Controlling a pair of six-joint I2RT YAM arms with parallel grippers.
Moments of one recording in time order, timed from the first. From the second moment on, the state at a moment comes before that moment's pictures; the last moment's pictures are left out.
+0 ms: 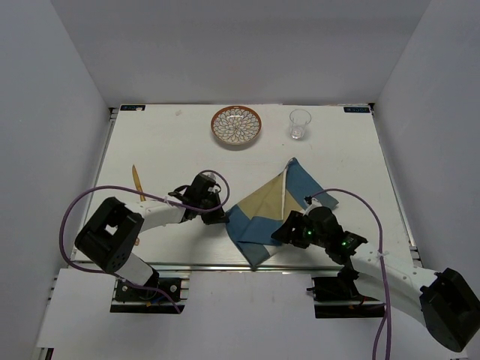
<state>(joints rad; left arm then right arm) -0.62 1.53 0.67 -0.09 0.18 -0.85 0.71 0.85 0.18 0.02 -0.19 0.89</state>
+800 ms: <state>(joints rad) -0.64 1.39 0.68 -0.10 0.19 -0.85 0.78 0.97 0.27 0.08 -0.12 0.90</state>
